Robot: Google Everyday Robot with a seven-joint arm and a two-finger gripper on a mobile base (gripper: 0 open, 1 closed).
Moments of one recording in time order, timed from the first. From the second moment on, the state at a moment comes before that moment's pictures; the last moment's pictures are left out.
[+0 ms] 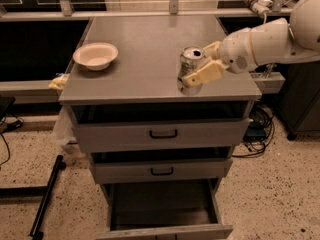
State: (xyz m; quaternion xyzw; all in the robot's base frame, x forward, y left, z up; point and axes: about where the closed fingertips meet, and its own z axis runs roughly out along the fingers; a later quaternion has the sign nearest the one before) arm 0.617 -0.108 0.926 -0.52 0.69 0.22 0.45
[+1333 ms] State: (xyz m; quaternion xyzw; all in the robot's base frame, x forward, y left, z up) arm 0.671 -0.103 0.942 -0.51 0.70 0.21 0.45
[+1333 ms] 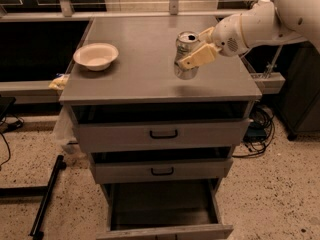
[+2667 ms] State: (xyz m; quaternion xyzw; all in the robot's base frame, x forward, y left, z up) arm 0.707 -0.124 0.885 -0.46 0.74 0.23 0.43
